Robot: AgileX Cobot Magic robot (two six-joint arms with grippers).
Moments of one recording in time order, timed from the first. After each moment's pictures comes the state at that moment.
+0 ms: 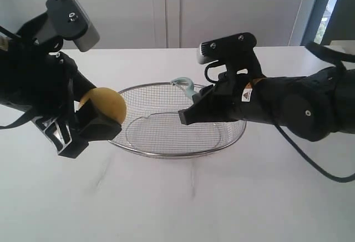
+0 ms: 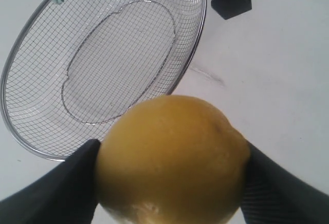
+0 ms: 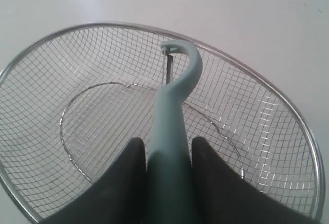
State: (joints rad) left arm -0.63 1.18 -0.98 -0.34 0.76 0.67; right arm 0.57 1.56 -0.81 0.05 -0.07 -0.02
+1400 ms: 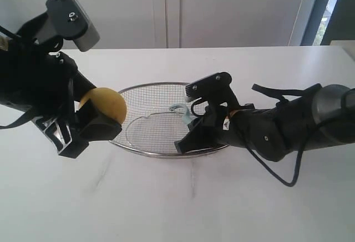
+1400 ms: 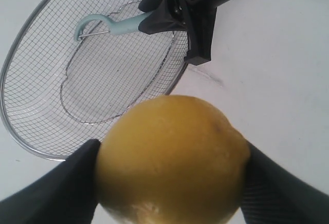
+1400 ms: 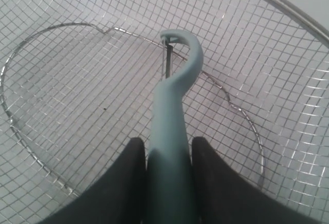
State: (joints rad) left arm -0.63 1.18 -0.98 -0.34 0.76 0.66; right arm 0.57 1.83 -0.82 0.05 -0.24 -0.10
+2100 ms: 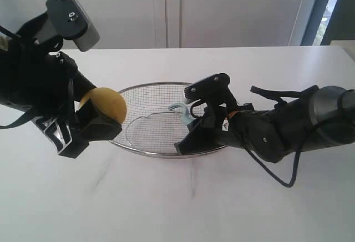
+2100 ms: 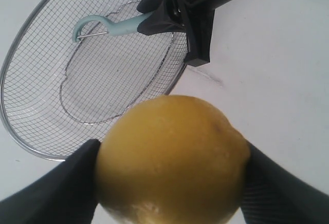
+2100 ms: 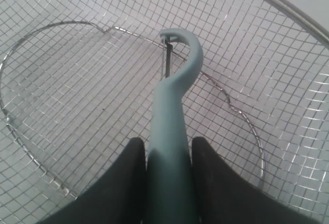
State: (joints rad) left arm -0.63 1.18 -0.98 -0.34 0.76 0.66; right arm 0.57 1.84 -0.82 0.05 -0.26 -0.12
